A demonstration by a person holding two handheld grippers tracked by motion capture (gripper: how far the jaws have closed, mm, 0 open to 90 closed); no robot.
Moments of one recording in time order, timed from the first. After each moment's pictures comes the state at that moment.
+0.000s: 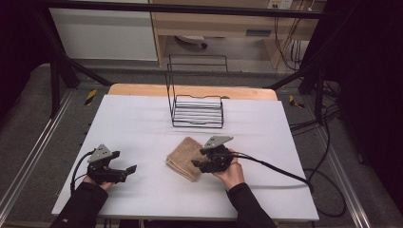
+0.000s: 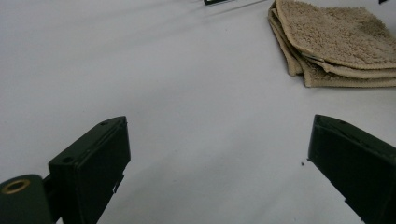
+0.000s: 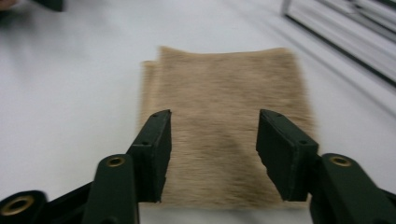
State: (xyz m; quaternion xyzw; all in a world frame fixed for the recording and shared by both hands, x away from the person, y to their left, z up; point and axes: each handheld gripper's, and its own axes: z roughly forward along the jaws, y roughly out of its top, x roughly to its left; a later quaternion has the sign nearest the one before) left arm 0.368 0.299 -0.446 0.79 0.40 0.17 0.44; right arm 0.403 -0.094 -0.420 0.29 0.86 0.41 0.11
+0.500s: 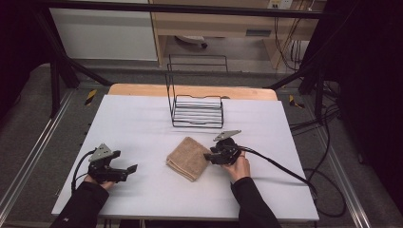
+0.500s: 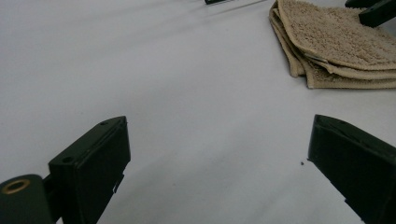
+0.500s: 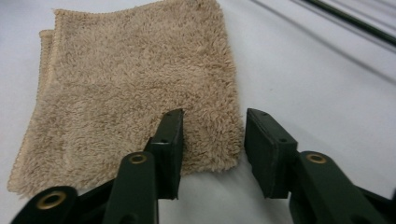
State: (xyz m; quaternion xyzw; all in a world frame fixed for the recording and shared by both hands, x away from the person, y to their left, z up) left arm 0.371 0.297 -0.446 0.79 0.40 0.17 0.44; right arm 0.437 -0.124 -0.447 0.35 0.85 0.38 0.08
